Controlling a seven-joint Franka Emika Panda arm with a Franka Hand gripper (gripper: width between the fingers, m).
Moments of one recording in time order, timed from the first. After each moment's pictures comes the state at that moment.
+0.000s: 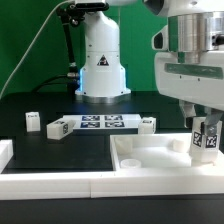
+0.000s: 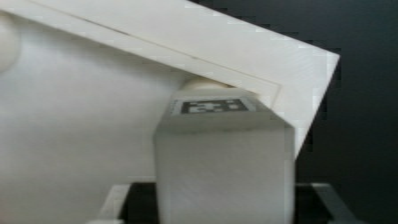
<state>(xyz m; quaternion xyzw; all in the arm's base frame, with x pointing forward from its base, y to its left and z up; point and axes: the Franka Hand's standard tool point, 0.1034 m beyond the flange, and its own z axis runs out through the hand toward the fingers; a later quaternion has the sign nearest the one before) 0.624 0.111 0.079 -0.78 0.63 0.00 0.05</state>
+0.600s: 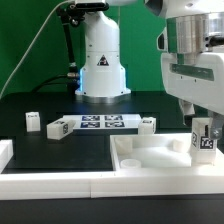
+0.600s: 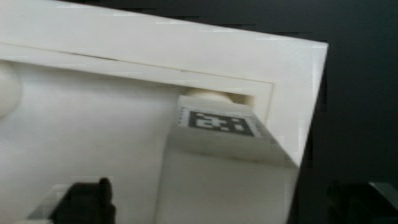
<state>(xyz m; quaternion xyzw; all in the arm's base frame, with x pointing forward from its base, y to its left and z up) 0.624 0.116 0.080 -0.77 0.63 0.01 0.05</state>
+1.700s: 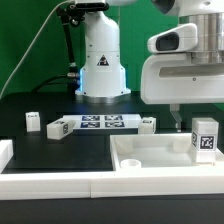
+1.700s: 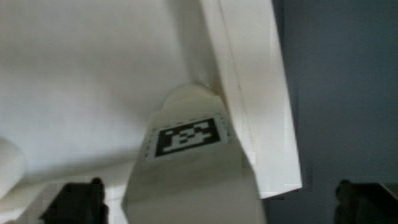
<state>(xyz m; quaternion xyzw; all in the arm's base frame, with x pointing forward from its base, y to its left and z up) 0.624 0.124 0.078 -1.00 0.08 -0.03 0.02</state>
